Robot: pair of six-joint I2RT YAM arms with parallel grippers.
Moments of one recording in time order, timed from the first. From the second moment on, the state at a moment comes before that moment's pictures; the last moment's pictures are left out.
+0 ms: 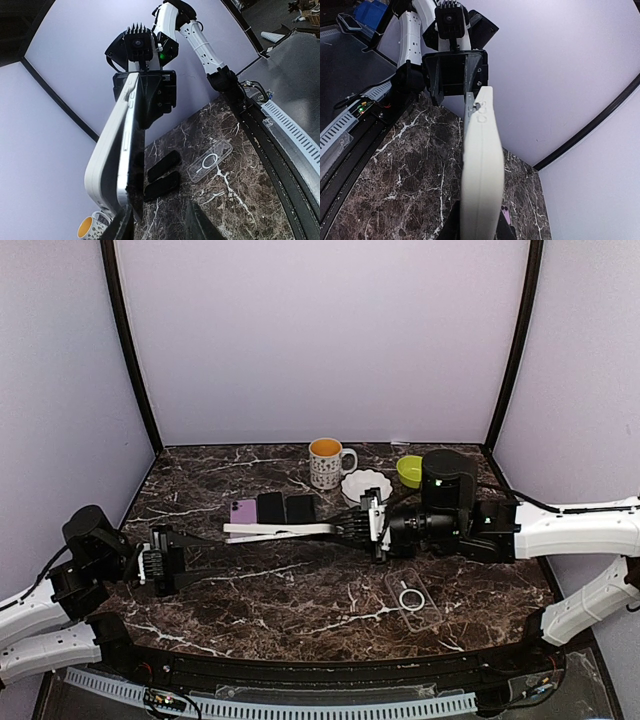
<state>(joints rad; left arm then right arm) -0.74 0.49 0.34 0.18 0.69 0.68 1.09 1.31 0.89 0.27 -0.48 -0.78</state>
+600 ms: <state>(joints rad) -0.74 0.50 0.34 0.21 0.69 0.67 1.11 1.33 0.89 0.28 -0.54 -0.76</state>
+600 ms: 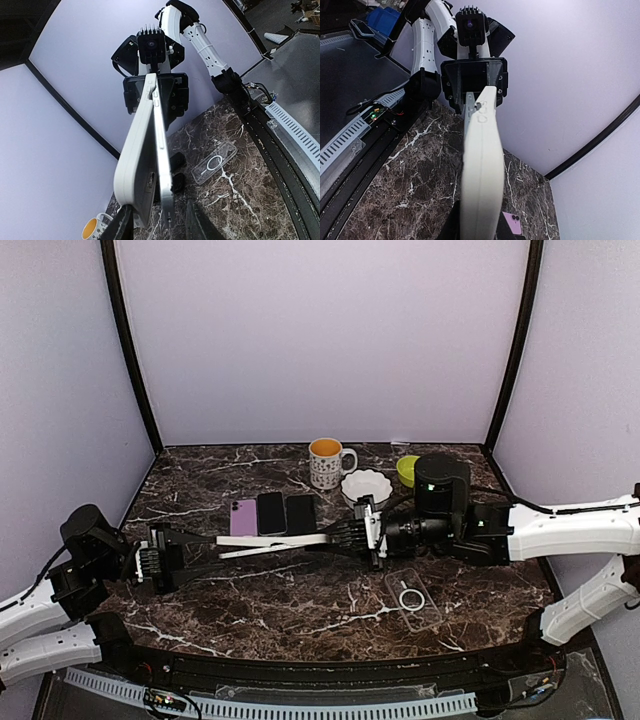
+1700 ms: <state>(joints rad) -0.74 0.48 0.34 0.21 0.71 0.67 1.13 1.37 0.91 0.32 -0.49 -0.80</state>
